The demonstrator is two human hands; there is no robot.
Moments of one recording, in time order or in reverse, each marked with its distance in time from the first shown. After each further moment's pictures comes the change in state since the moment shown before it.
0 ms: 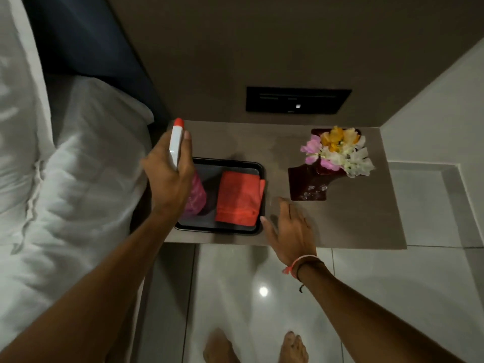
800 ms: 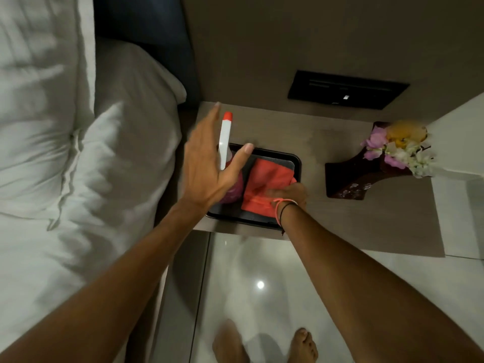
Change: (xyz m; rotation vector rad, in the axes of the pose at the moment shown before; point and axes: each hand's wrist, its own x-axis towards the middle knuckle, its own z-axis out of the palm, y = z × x) left_hand -0.002 -0.039 -0.034 0.122 -0.265 0.128; right_hand 0.086 -0.086 0.039 0.657 -0.141 0.742
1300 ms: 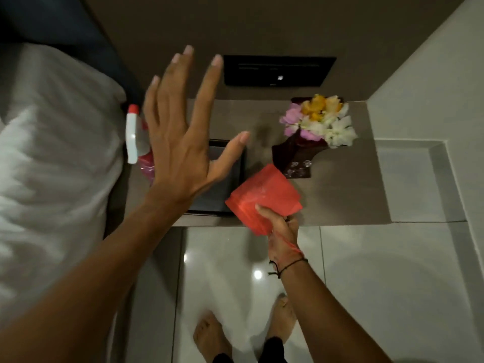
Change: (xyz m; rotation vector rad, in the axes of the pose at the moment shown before) left_hand -0.001 0.110 0.058 0.450 0.123 0.468; right_hand -0.026 0.121 -0.083 1.030 -0.074 0.014
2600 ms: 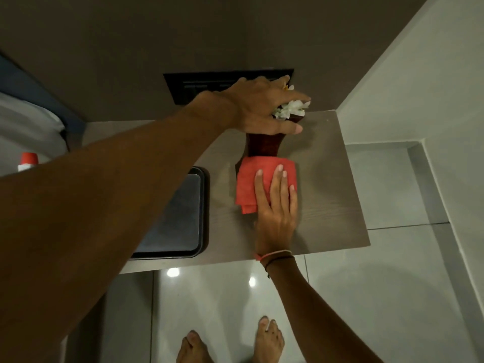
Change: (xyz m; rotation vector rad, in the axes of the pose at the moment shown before) left_hand 0.163 0.070 0.178 -0.090 -1.064 0.368; right_hand 0.119 -0.036 -0.025 -1.618 0.349 -1.211
